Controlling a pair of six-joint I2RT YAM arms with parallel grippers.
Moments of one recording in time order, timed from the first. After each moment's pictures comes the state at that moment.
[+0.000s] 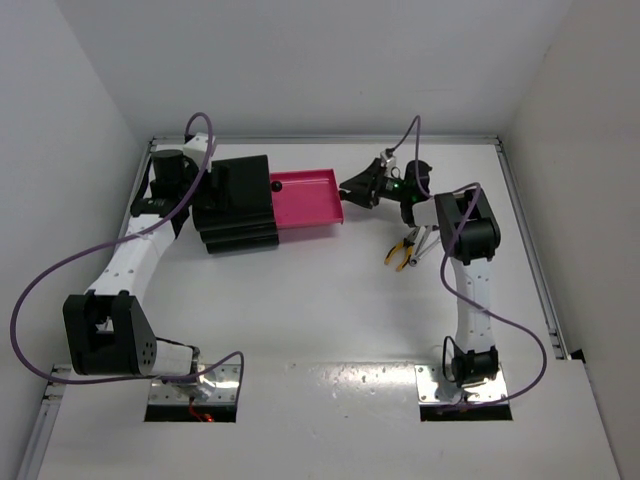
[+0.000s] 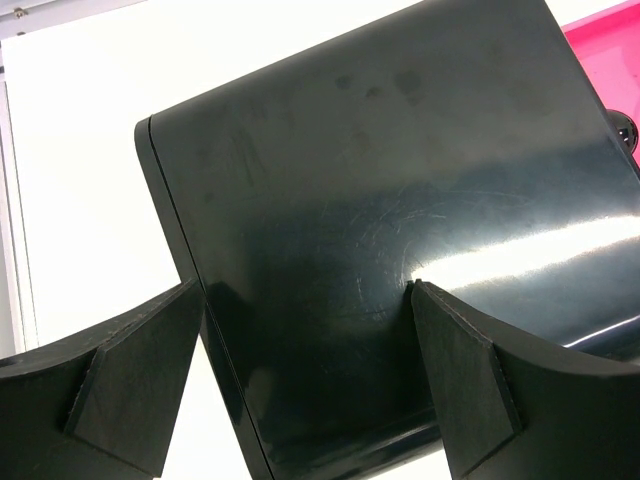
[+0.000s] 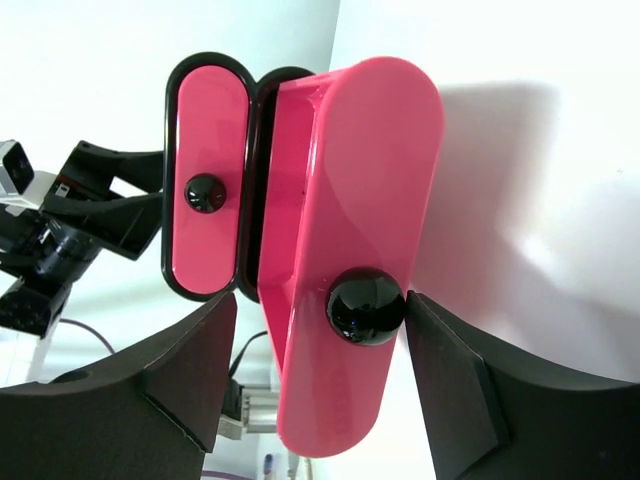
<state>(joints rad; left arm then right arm) 0.01 1.36 1.08 -0.23 0.13 0.17 0.15 2.39 1.32 0.94 -1.01 1.21</state>
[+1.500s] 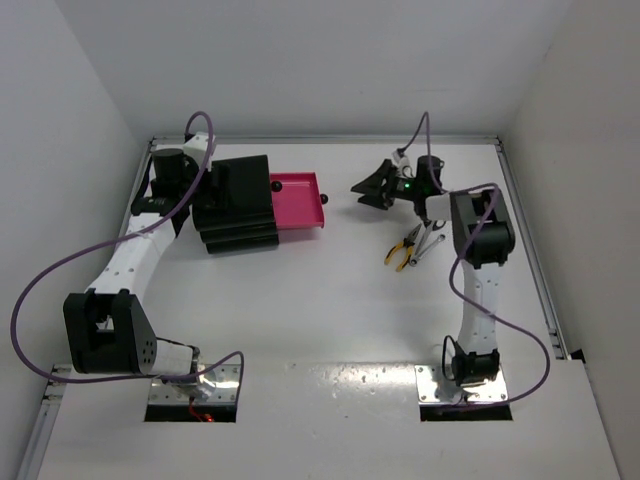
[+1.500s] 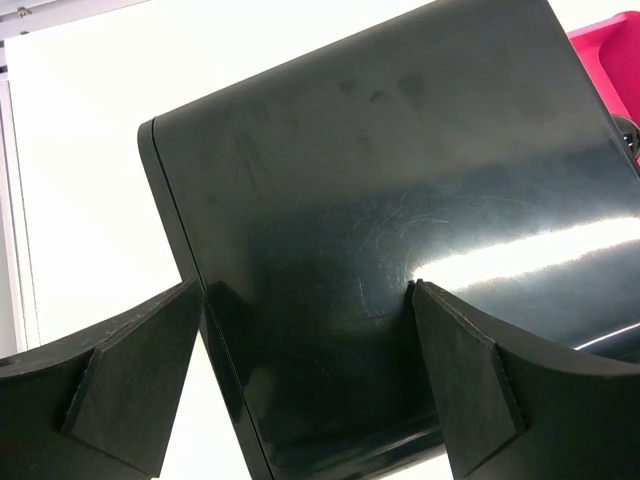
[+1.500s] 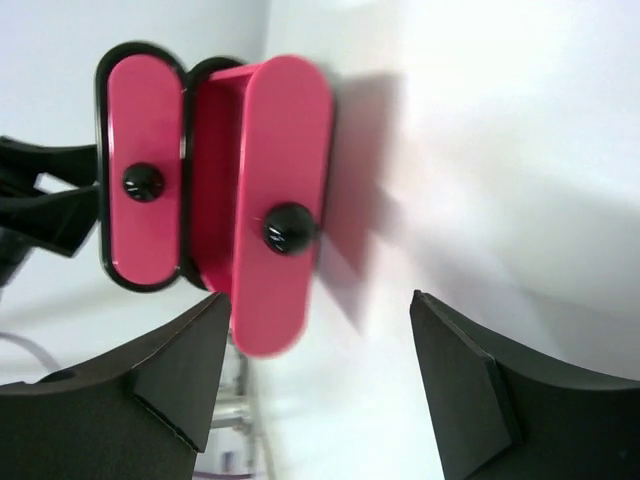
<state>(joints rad) 0.00 1.37 1.09 -0.23 0.12 0.16 0.12 2.33 1.31 0.70 -0.99 0.97</state>
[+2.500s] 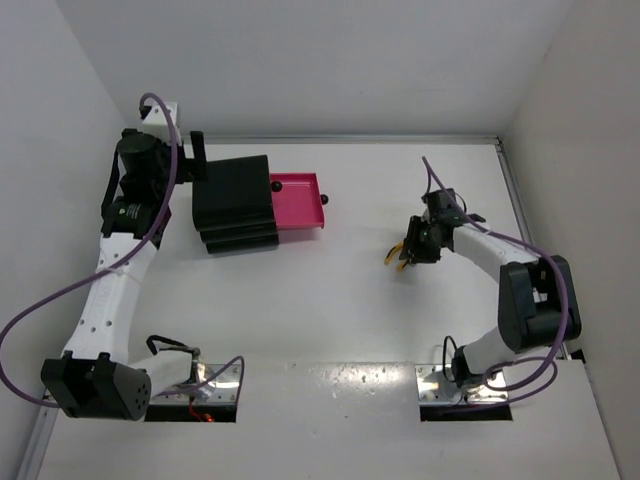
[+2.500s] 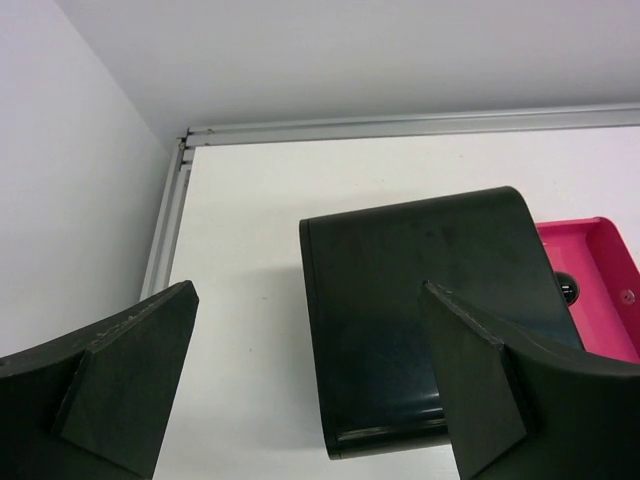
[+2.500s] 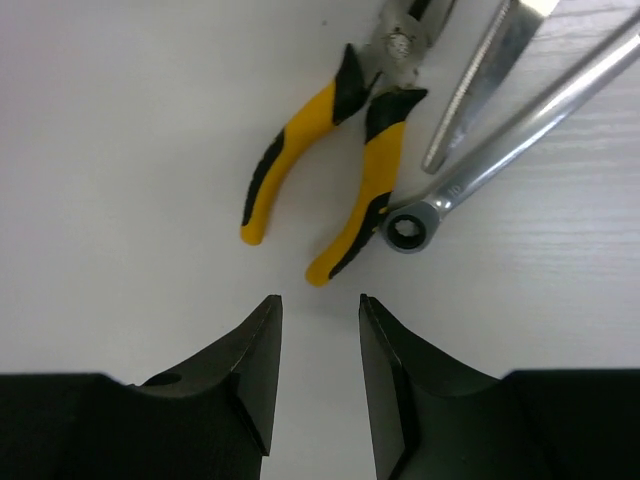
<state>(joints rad) -0.03 1.15 1.24 -0.30 -0.11 0.07 0.15 1.53 0.84 -0.42 -0.17 0.37</state>
